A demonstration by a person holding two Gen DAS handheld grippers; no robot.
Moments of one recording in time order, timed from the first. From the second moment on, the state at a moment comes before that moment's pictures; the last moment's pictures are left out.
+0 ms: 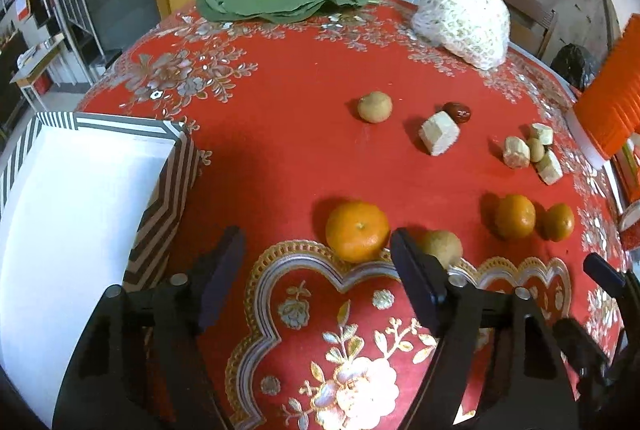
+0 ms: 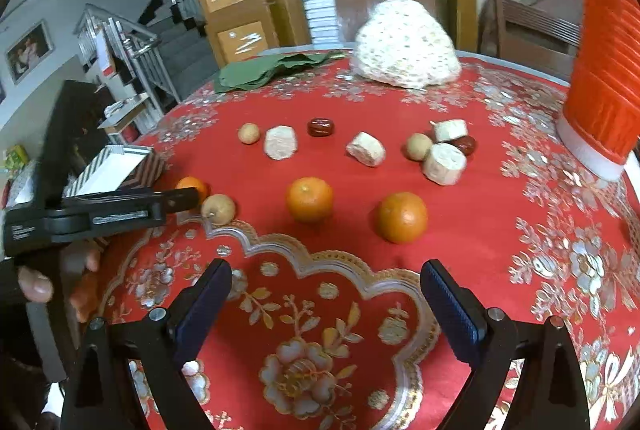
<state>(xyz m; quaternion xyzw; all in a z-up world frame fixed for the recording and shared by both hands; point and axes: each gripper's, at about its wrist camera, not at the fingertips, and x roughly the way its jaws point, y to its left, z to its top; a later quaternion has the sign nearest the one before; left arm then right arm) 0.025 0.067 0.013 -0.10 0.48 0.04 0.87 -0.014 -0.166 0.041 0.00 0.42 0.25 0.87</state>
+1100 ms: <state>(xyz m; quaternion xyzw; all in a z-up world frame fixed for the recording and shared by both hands) -0.044 0.097 0.080 -0.13 0.44 0.02 0.89 0.015 -0.053 0.030 -0.13 0.42 0.36 0.83</state>
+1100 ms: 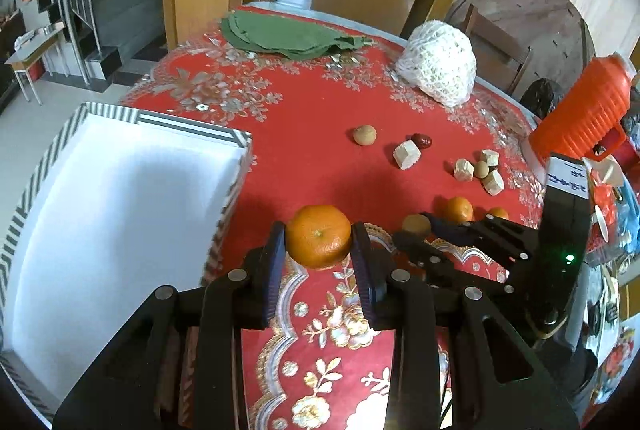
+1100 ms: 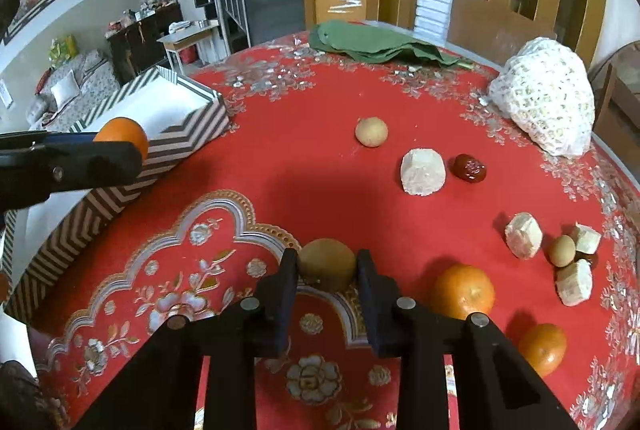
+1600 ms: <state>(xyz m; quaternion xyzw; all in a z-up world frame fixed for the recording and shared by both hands) -0.076 0.142 0.091 -0.12 0.43 0.07 0.89 -0.019 -0.014 0.060 -0.13 0.39 0.40 0.82</state>
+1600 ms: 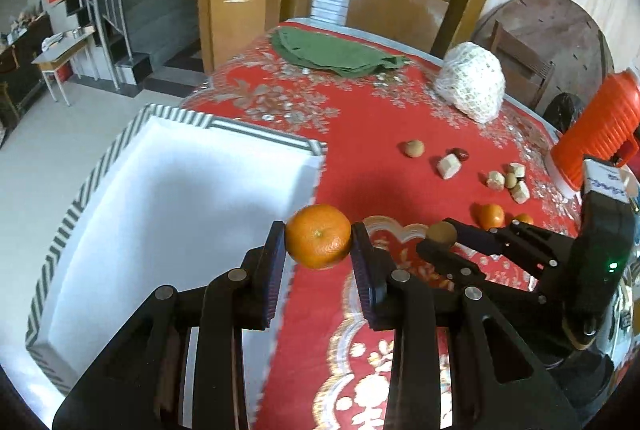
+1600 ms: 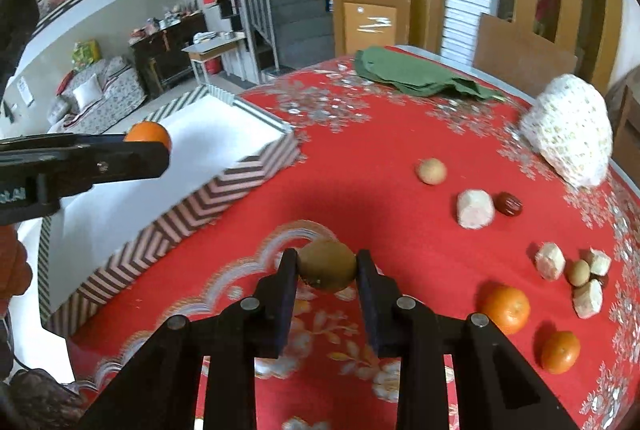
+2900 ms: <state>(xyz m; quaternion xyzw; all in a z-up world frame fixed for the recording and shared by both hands) -0.077 0.271 0.024 -0.18 0.47 0.20 0.84 -0.045 0.147 0.043 -0.21 0.40 0.51 0.73</state>
